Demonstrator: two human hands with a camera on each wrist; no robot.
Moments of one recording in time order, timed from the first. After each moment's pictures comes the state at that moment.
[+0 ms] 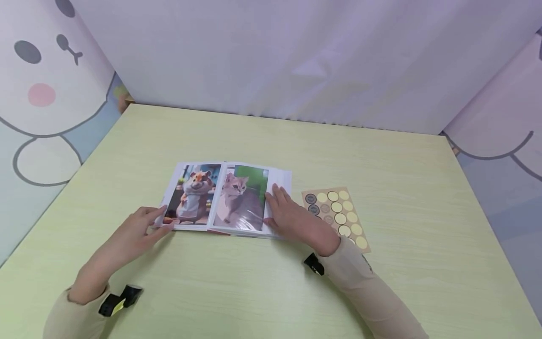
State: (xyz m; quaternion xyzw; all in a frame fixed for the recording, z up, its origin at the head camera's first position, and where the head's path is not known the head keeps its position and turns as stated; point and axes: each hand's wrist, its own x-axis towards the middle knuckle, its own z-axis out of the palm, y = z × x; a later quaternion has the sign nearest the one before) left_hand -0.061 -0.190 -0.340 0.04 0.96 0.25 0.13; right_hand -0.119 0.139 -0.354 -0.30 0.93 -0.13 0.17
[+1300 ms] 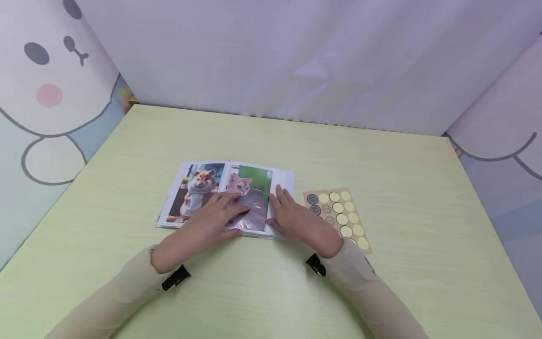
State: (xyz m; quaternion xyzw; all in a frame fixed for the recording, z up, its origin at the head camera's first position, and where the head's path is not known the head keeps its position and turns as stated) left_hand -0.090 -0.081 -0.344 0.28 0.95 0.12 0.05; right_hand -0.116 0.139 -0.348 -0.29 0.93 -0.11 0.19
